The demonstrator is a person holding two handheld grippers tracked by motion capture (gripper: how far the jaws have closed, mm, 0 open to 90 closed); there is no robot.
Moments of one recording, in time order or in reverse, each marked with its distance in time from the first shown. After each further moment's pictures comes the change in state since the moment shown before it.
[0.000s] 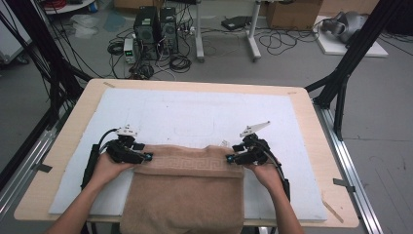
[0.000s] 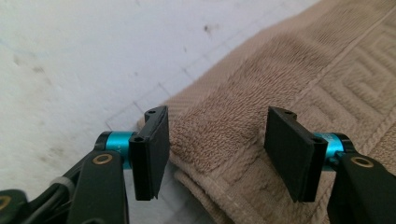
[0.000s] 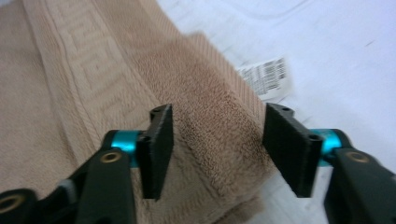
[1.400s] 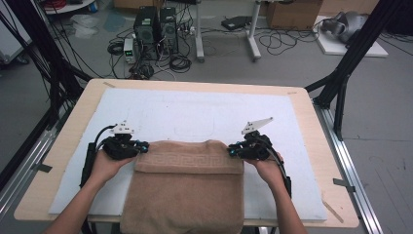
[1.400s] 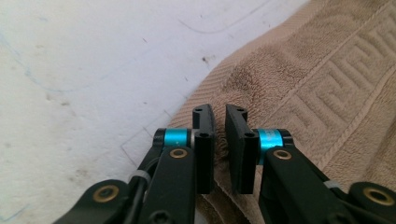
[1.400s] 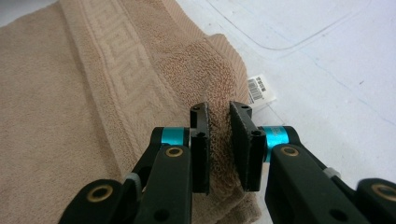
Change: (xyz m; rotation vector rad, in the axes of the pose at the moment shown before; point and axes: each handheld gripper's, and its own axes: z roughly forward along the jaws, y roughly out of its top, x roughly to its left) left arm -0.005 0.010 -0.023 -0.113 0.023 0.037; right arm 0.006 0.014 -0.020 -0.054 0.012 -0.083
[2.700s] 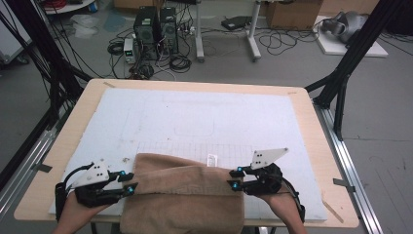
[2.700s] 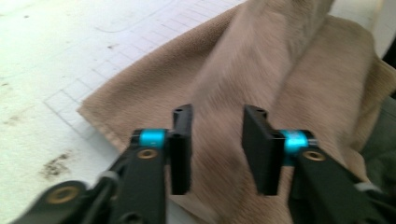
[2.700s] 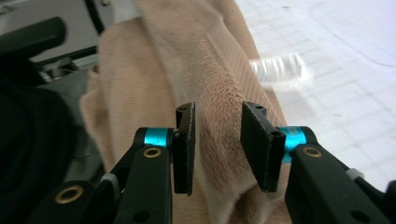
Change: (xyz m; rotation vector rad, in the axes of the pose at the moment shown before) left arm -0.071 -0.059 -0.077 -0.107 -0.103 0.135; right arm 0.077 -0.037 -0.044 -0.100 0.139 -0.141
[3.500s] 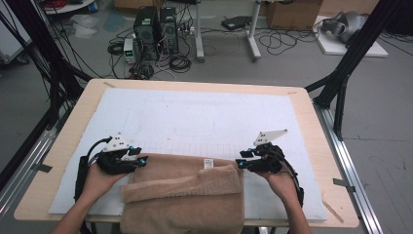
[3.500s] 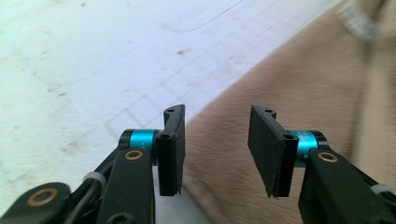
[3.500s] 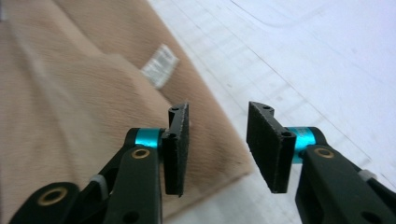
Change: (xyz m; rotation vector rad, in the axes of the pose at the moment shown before) left arm 0.057 0.022 0.060 0.098 0.159 -0.048; right arm -0.066 -0.005 0.007 0.086 -0.169 0.146
